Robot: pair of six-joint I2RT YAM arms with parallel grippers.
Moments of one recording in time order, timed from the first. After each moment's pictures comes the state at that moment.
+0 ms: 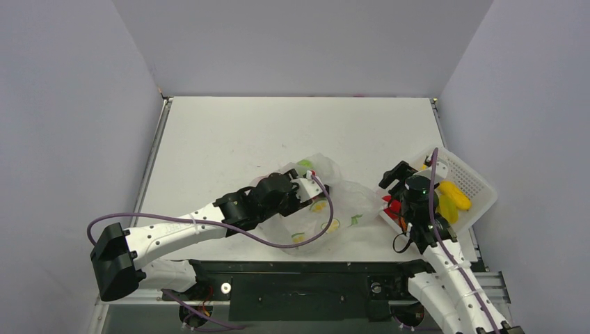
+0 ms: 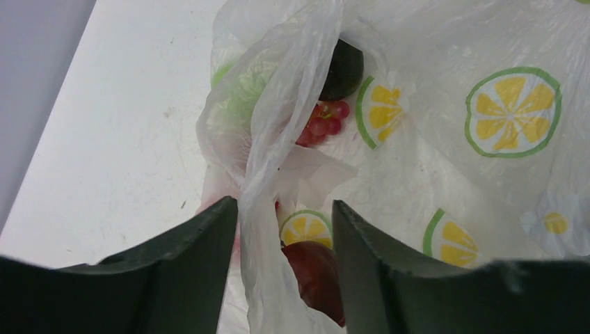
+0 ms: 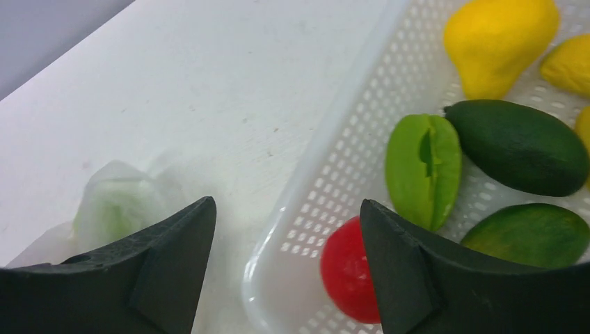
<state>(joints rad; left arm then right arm) -1.06 1.24 0.92 -0.24 -0.28 0.31 0.15 0.69 0.50 -0.27 0.33 0.59</state>
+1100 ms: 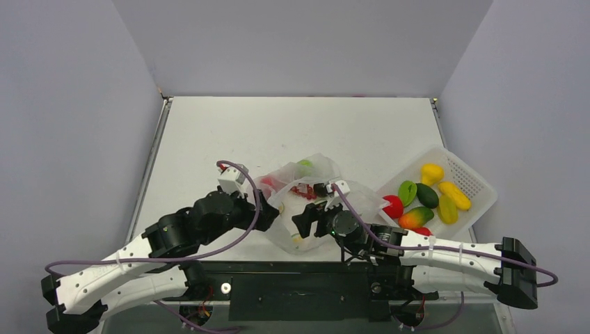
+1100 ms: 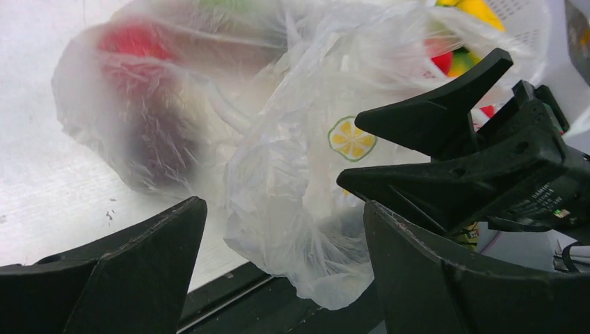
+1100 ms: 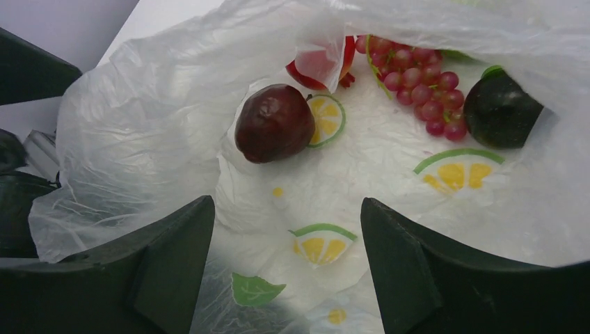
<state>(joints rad) -1.06 0.70 0.85 -0.61 -0.33 -0.70 1.22 0.94 0.57 -0.01 0.47 0.59</state>
